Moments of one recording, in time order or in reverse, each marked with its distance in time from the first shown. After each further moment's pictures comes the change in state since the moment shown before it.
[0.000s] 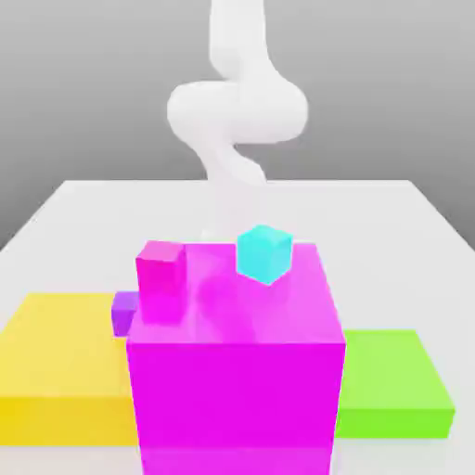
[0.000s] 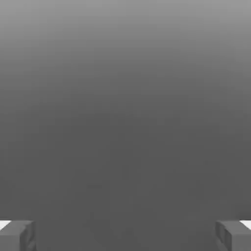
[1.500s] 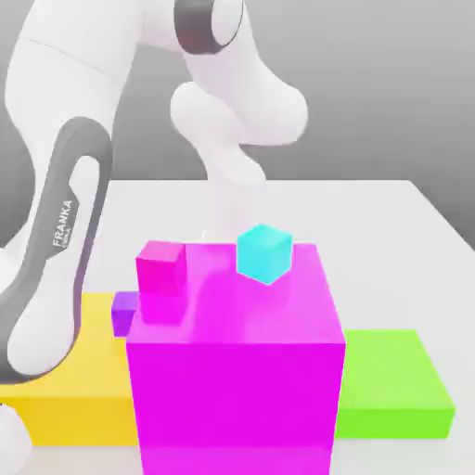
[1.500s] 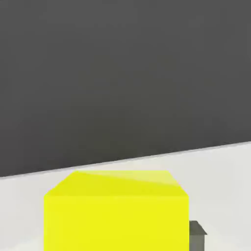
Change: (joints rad) arm -0.307 1.409 -0.219 0.352 0.312 0.273 -0.613
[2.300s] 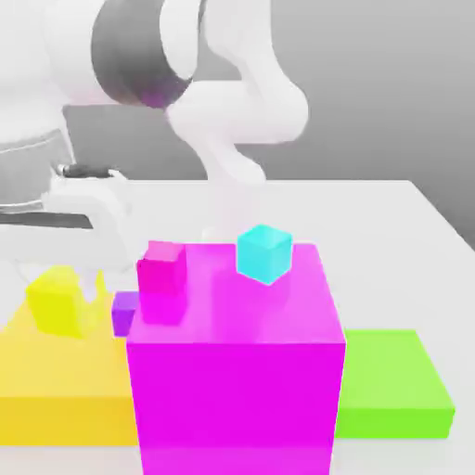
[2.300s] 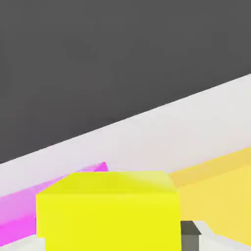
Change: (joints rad) arm 0.240 -0.825 -0.020 -0.373 -0.234 -0.424 0.629
